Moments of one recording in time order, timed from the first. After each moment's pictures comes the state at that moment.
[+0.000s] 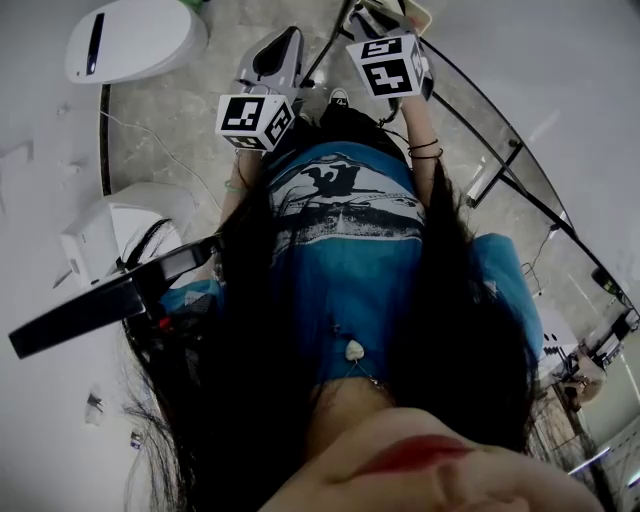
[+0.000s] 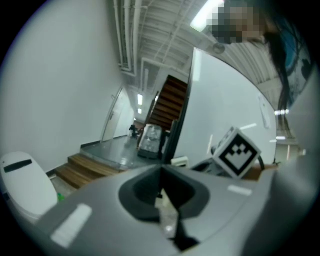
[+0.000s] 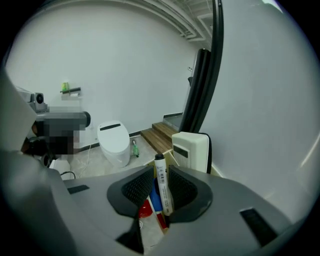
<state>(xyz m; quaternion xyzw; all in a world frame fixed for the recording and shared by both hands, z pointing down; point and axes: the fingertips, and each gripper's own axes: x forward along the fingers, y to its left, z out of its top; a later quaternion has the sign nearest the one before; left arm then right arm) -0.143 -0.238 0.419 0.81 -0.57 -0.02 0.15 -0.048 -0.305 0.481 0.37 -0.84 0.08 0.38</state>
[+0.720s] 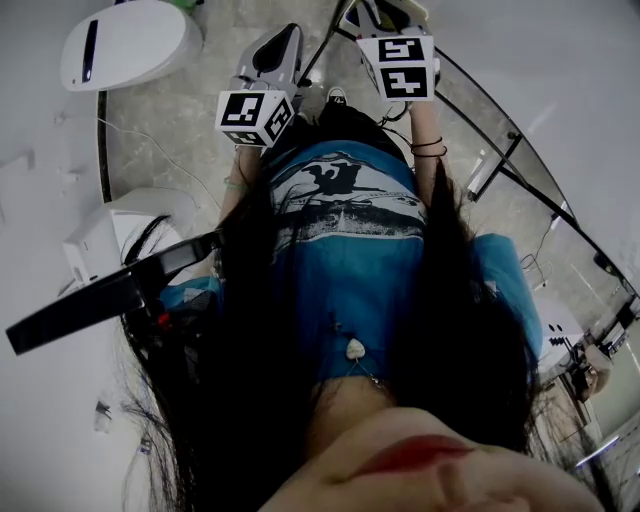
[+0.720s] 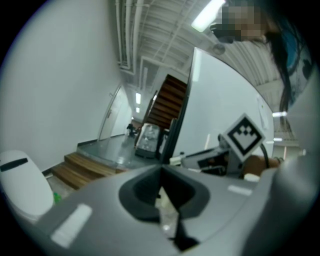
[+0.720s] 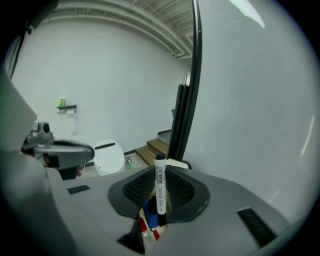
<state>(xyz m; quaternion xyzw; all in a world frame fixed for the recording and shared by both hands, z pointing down) -0.132 -0.237 0.421 0.82 -0.56 -0.02 0.15 -0.036 -0.311 0.435 0.41 -0.86 0.07 0.29</state>
